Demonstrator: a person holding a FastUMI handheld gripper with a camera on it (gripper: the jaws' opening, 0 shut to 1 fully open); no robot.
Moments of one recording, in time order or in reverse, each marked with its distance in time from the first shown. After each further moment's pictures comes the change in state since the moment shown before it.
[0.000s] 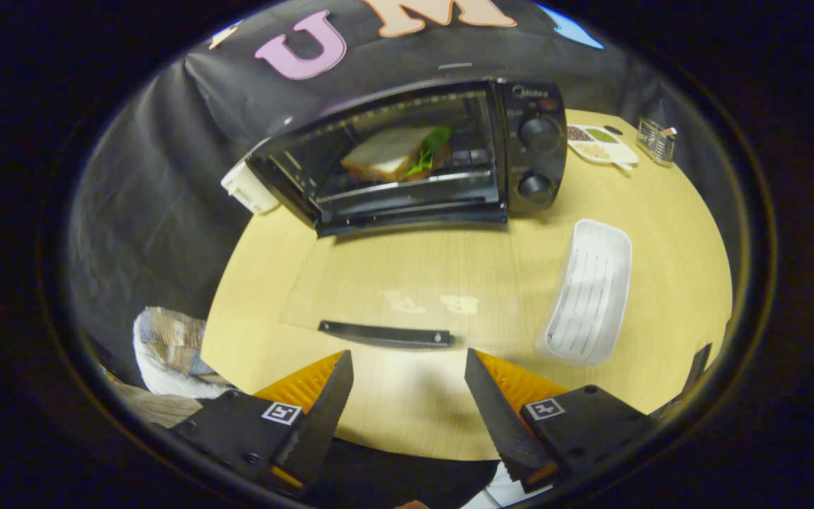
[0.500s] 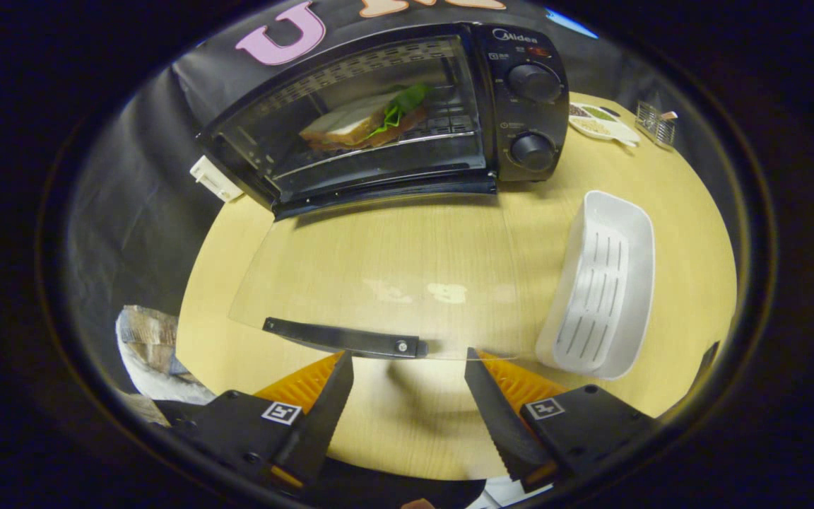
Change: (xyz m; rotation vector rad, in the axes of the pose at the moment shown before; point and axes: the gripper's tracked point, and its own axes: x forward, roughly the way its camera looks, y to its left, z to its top) arm 0.039 -0.020 -0.002 0.024 0.025 -0.044
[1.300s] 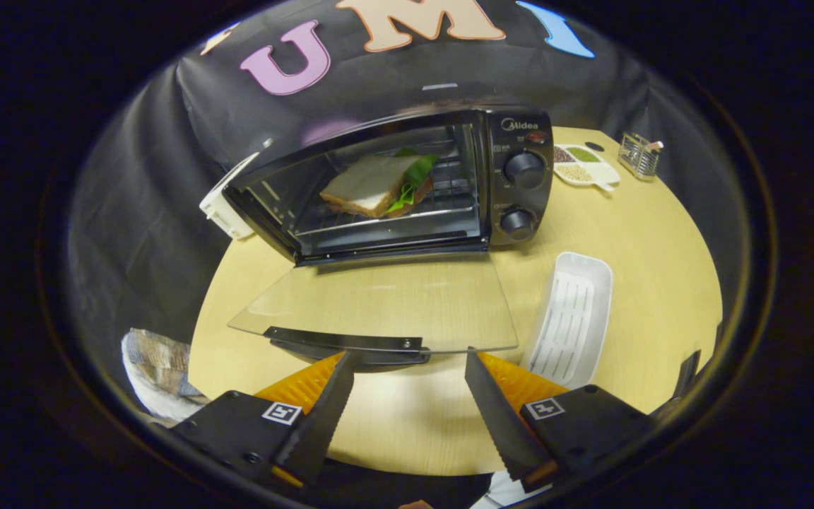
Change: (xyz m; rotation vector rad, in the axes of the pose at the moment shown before) arm -0.051 0.017 0.054 0.018 -0.153 -0.039
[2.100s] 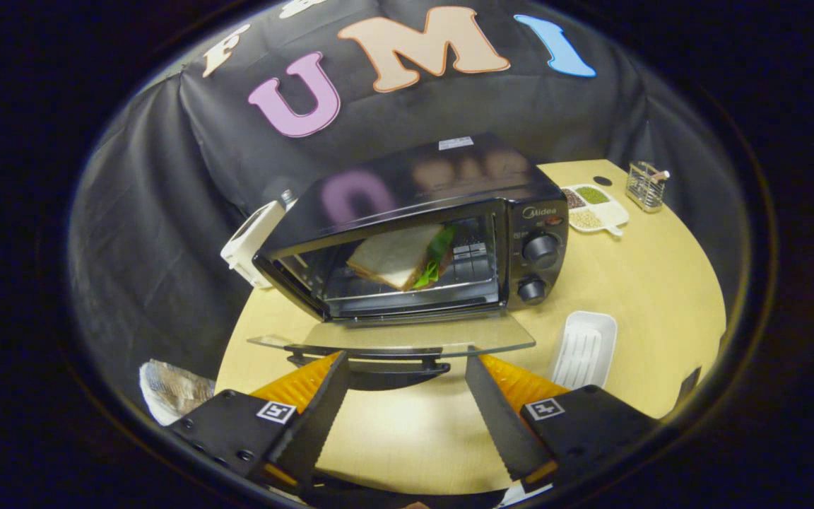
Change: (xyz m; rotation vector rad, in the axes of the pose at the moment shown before) arm -0.012 0.025 0.069 0.050 -0.152 0.064
